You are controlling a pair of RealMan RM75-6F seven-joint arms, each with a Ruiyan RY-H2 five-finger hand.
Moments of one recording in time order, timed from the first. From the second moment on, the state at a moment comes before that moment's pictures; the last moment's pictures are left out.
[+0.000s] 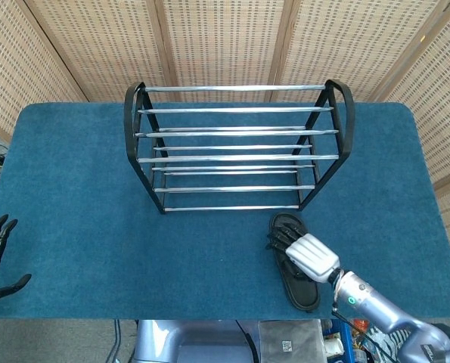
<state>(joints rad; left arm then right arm) -0.02 -1.05 0.00 -1.68 1.56 1.53 0.04 0.57 -1.18 0.07 -1.73 -1.66 0.82 0.00</state>
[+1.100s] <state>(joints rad) -0.03 -1.04 0.00 -1.67 1.56 1.52 -0.01 0.91 -1.34 -0.01 -1.78 -0.49 0.87 -0.89</state>
